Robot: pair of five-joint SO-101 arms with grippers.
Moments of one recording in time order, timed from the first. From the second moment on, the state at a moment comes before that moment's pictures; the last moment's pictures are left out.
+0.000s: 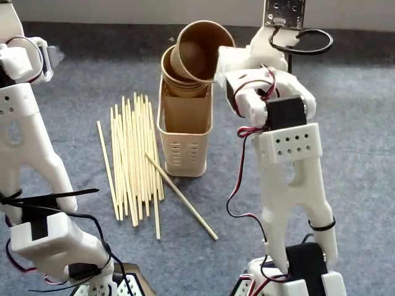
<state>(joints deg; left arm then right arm) -25.3 7.3 -40.3 83.6 -2.4 -18.1 -11.3 -12.2 59.4 -11.8</state>
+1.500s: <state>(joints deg) 7.1 7.7 -46.4 85.1 -2.4 4.7 4.0 -16.8 86.6 -1.8</state>
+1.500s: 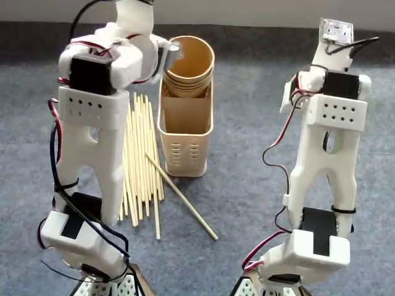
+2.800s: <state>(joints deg) -20.4 3.9 -43.0 92.7 -2.7 8.1 -30.9 18.2 68.0 2.7</state>
